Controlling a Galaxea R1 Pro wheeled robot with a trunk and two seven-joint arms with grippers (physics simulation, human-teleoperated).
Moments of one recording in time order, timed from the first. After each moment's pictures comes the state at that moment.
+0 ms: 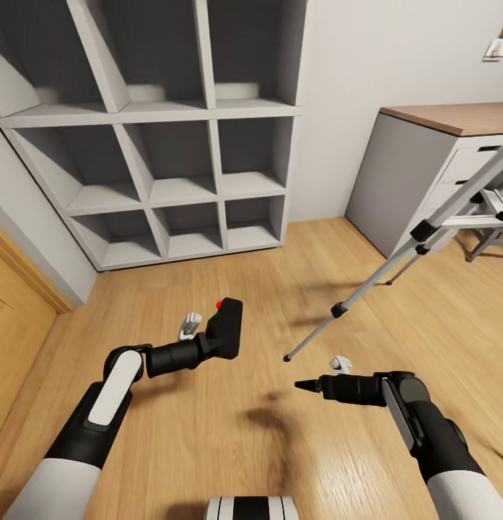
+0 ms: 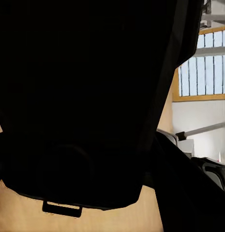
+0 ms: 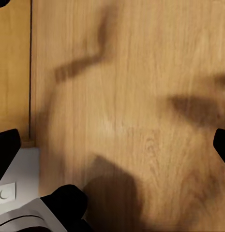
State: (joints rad) left arm -0.57 0.06 -0.08 -1.29 1.03 1.01 -0.16; right arm -0.53 -0.13 -0.06 -1.10 -0.07 0.94 0.92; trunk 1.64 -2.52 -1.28
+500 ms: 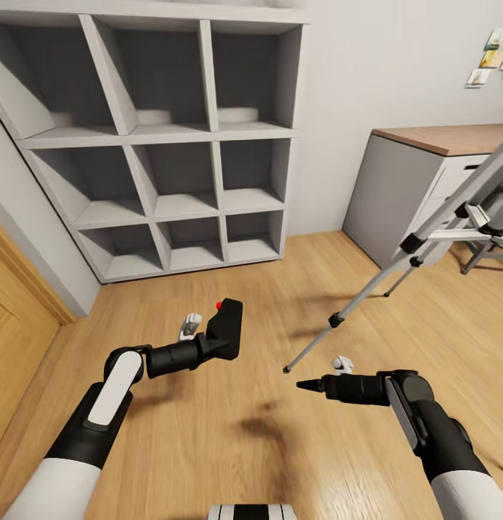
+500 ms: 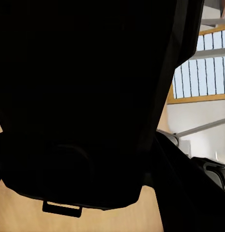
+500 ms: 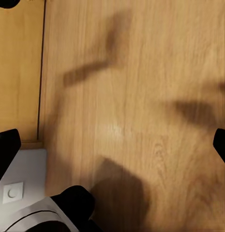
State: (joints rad) left arm -0.57 0.06 -0.08 -1.28 1.05 1.01 -0.16; right arm -0.53 -0.15 -0.06 -1.11 -0.07 0.98 0.96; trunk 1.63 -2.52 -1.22
